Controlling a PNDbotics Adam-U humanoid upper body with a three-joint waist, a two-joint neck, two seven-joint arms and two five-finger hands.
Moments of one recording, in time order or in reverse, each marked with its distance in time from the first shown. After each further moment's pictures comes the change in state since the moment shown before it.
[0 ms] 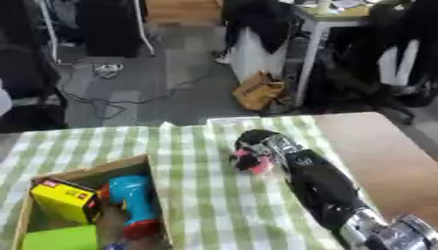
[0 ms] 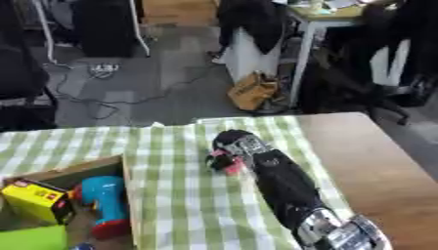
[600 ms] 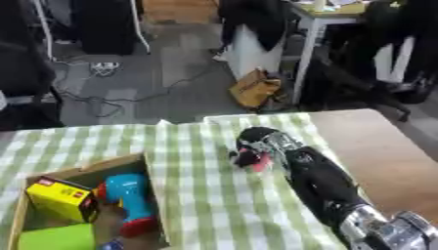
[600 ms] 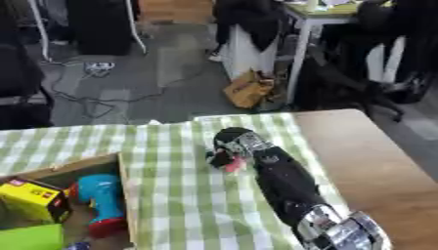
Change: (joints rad) left arm 0.000 0.000 0.004 0.000 -0.003 0.001 0.006; right arm 0.001 -0.011 0.000 -0.006 -0.002 -0.007 -0.028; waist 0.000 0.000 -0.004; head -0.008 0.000
